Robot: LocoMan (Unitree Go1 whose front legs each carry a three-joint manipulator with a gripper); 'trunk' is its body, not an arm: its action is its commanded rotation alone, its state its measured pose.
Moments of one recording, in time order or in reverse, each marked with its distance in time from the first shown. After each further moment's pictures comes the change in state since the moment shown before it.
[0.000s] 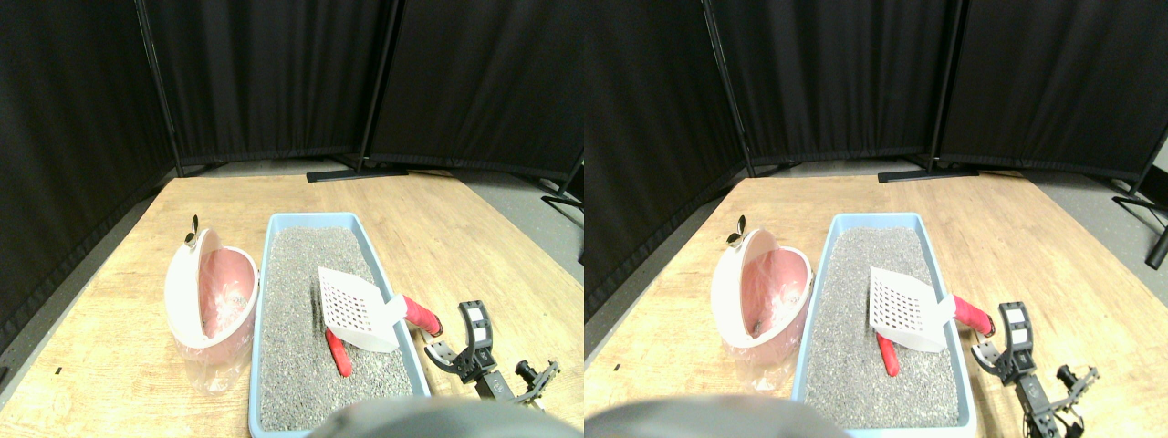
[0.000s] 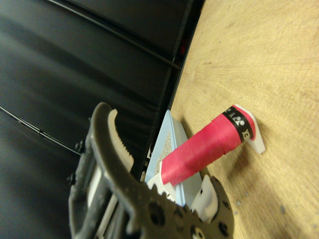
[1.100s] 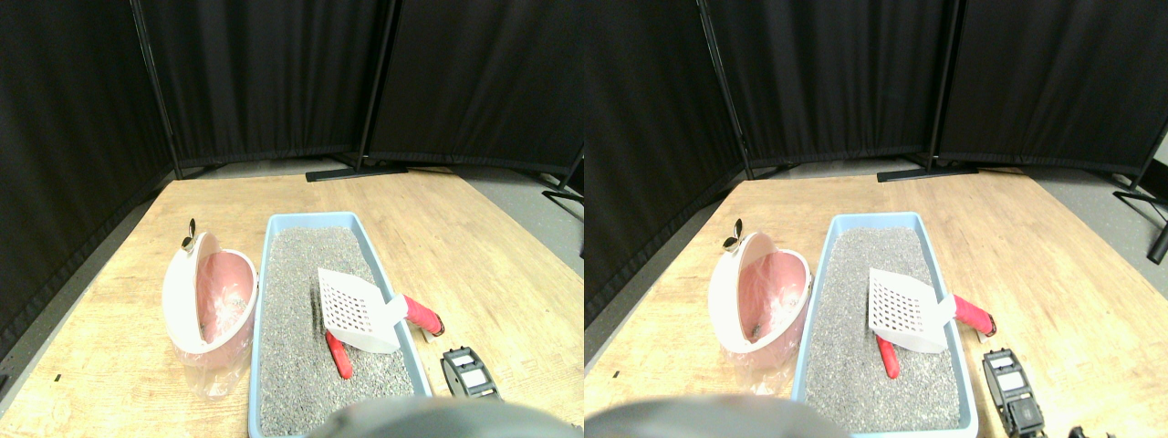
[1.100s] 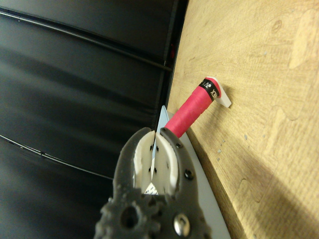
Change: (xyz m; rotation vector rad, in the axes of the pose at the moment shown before) right arm -0.041 0.015 -0.008 -0.326 0.020 -0.080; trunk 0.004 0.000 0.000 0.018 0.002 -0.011
